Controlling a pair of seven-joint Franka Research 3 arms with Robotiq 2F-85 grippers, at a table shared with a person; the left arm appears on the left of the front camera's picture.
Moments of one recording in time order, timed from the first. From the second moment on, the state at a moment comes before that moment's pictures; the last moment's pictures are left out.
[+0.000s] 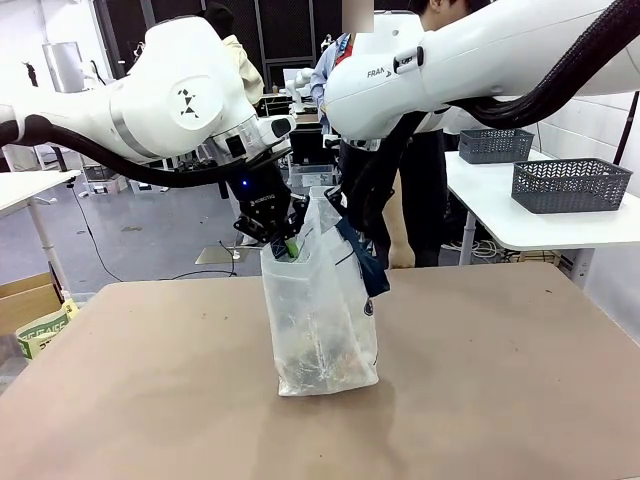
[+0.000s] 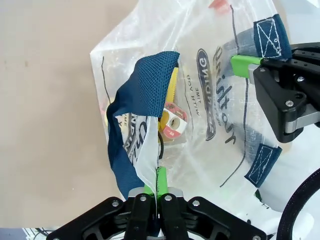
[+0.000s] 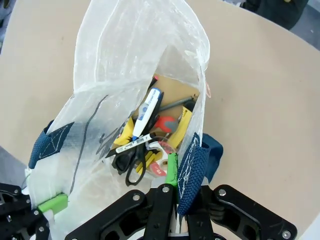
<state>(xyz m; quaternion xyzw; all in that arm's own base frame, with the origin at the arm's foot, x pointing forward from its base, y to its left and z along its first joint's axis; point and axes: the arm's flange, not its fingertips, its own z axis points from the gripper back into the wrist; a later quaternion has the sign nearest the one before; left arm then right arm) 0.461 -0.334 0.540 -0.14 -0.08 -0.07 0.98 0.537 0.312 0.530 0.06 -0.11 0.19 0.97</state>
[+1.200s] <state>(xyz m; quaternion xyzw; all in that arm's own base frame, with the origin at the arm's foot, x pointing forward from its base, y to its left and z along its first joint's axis) 0.458 -0.352 0.540 -0.17 -0.12 -0.11 0.97 0.554 0.360 0.520 0.07 -0.10 0.07 0.99</state>
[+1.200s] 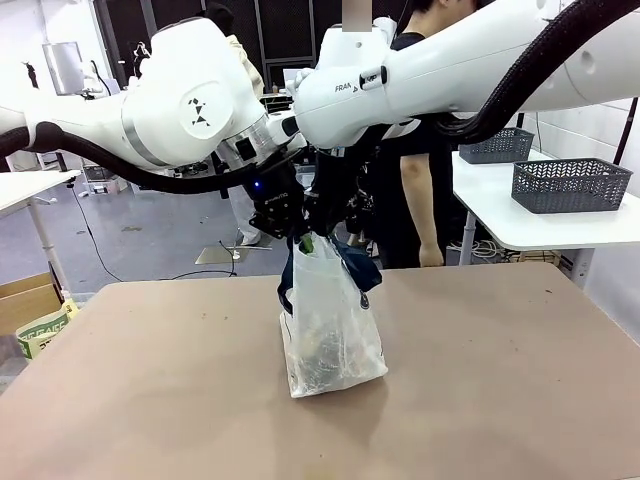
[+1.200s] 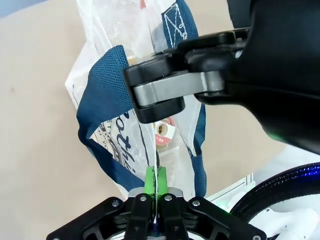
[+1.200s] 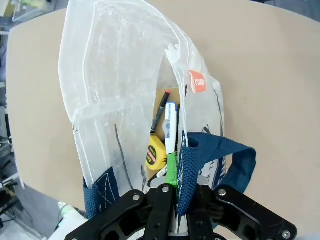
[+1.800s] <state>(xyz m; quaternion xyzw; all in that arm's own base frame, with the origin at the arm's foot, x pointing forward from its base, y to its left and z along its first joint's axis) 0.458 -0.354 0.541 -0.17 -0.12 -0.11 0.97 0.555 0.357 0.521 0.07 -0.10 0.07 0.99</state>
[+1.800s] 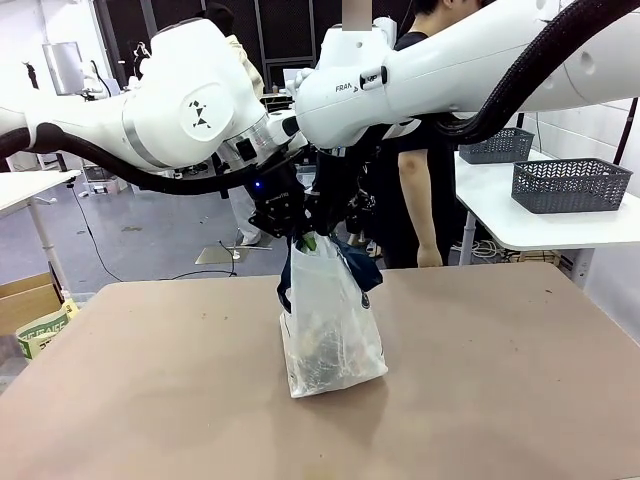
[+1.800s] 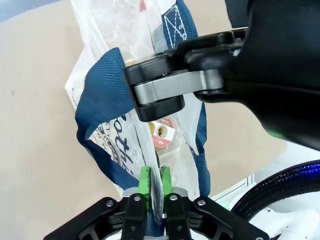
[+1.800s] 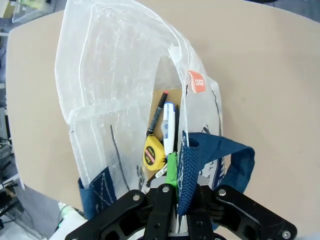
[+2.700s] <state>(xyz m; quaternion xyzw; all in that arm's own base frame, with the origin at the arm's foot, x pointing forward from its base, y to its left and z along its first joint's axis) 0.454 -0.364 0.552 -0.22 -0.12 -0.12 0.96 0.555 0.355 0.519 0.06 -0.10 0.07 0.99</state>
